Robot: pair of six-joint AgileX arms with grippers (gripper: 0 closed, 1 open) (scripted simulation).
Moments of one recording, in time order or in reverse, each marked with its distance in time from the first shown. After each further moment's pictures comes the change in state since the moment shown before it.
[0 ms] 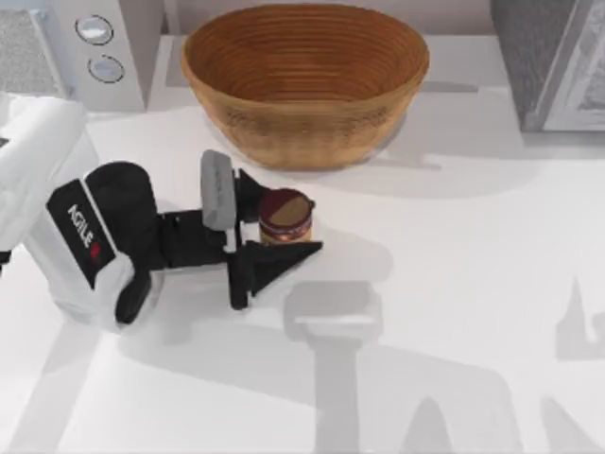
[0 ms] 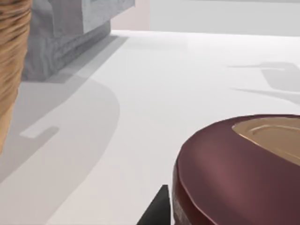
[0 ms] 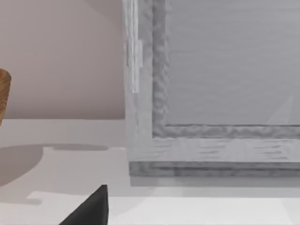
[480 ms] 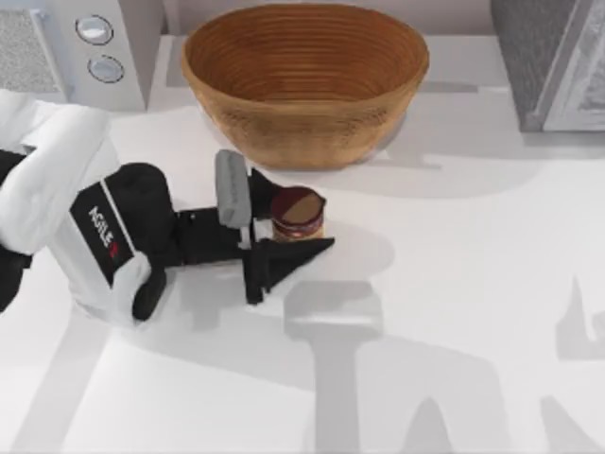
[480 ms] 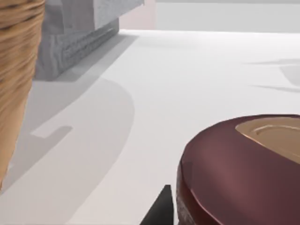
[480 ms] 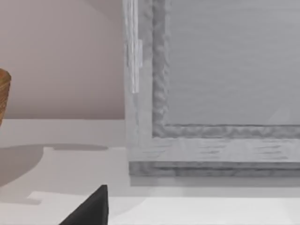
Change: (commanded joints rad) left arm -0.031 0.077 0.088 0.015 -0.036 -0.011; right arm 0.000 0.000 0.000 0.000 0.000 0.000
